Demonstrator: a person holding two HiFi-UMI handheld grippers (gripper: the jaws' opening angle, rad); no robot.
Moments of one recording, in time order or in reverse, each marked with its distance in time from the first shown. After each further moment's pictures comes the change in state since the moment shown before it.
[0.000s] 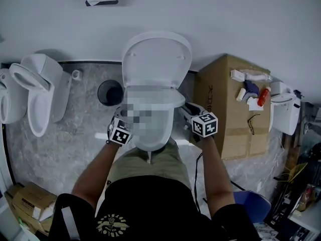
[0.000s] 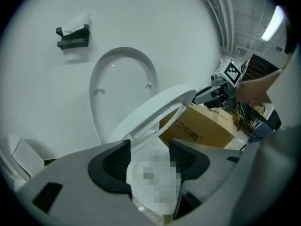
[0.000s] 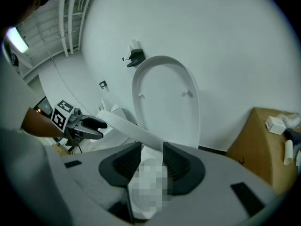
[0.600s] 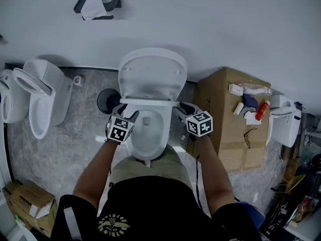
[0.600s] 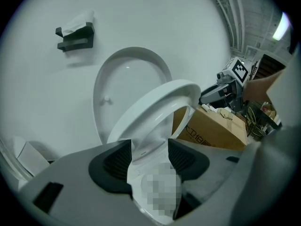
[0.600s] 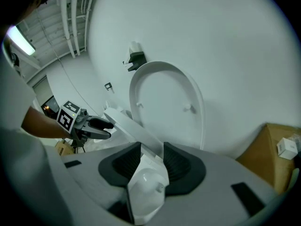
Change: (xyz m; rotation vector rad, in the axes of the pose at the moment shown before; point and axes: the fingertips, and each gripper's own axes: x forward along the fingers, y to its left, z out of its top) left arm 0.037 0.041 0.054 -0.046 -0.005 0.090; right arm 0.028 -0.032 0.067 -0.061 -0.005 0.086
